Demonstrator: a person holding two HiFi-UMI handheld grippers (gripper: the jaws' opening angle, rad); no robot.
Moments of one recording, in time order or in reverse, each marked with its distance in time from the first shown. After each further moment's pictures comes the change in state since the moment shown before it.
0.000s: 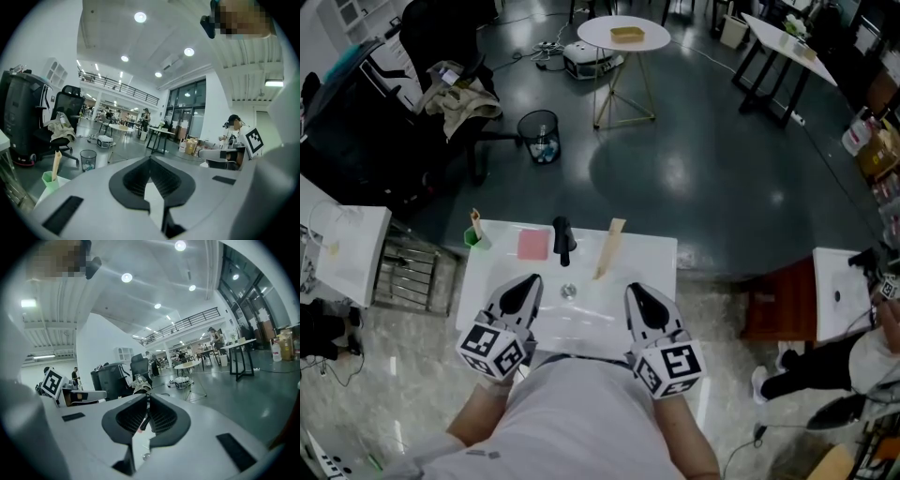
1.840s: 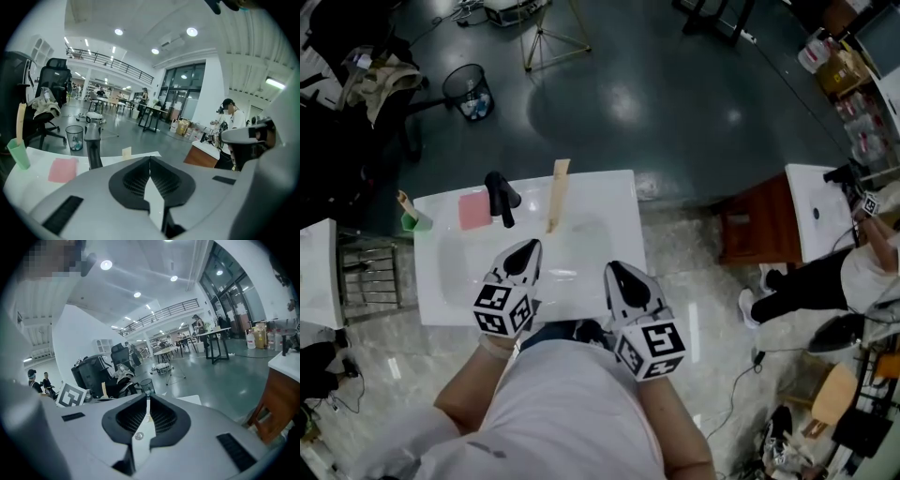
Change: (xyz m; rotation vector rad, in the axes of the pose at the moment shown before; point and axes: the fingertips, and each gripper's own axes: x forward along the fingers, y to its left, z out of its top) left arm 0.103 -0.022 -0.150 -0.007 0.272 -0.113; right arm -0.036 -0.045 -0.092 0.145 0.145 -0.245
